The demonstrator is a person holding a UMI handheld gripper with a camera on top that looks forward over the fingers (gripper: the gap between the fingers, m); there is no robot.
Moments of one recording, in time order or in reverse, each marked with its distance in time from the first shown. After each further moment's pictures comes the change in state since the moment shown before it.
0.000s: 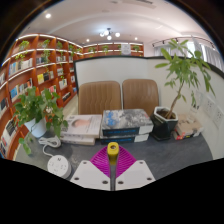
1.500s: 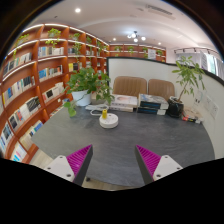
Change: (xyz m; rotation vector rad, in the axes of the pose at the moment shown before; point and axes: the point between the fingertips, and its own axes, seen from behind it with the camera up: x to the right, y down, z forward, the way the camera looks) arm -0.125 0.149 -0.239 -0.018 -0.191 -0.156
